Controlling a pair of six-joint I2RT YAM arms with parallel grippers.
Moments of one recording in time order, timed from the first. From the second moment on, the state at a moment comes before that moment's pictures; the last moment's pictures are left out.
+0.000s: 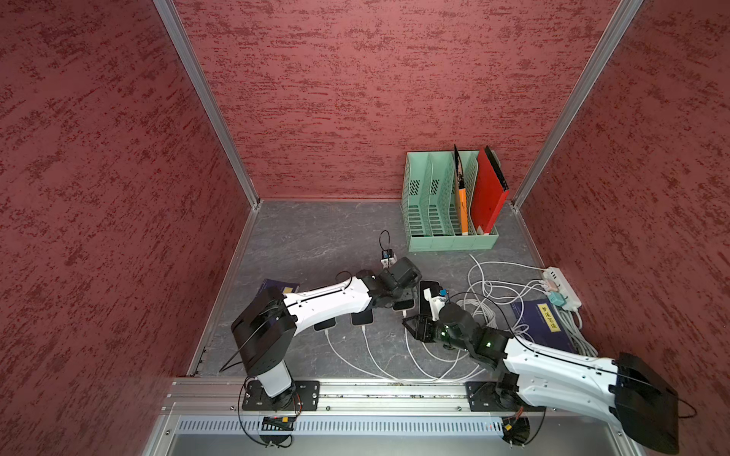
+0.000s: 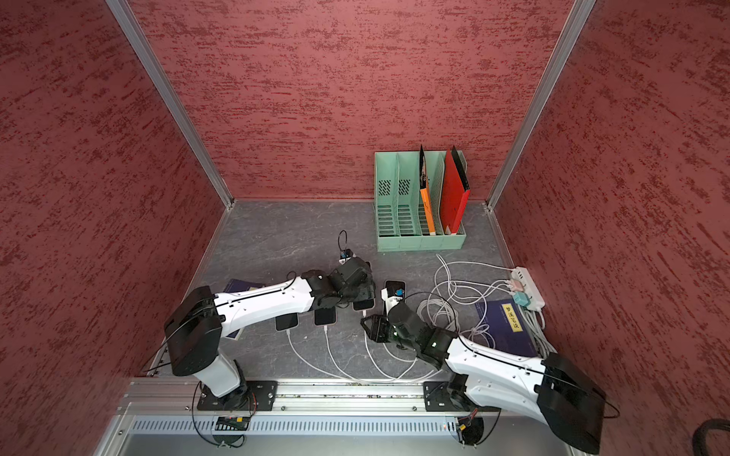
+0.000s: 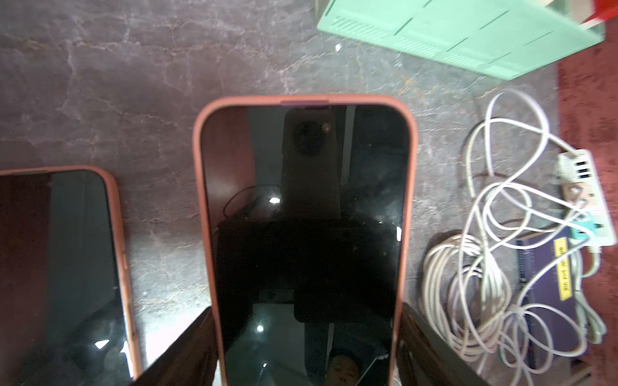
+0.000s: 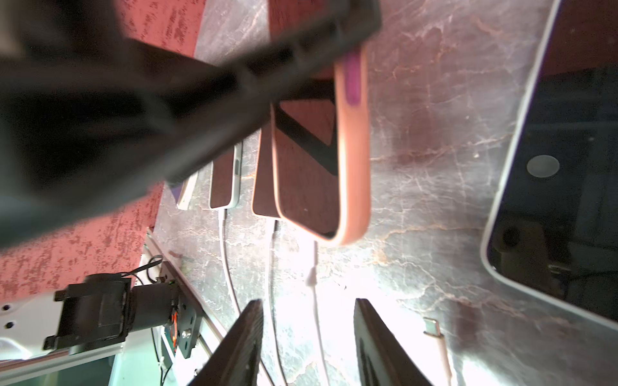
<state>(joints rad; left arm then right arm) -0.97 1.67 1.19 -0.46 -0.21 -1.01 0.97 1.01 0.34 0.08 -0.02 0.96</state>
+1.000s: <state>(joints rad) -0.98 1.59 1.13 -0.40 -0.27 -0.99 0.97 1.10 0.40 0.06 -0.04 0.88</state>
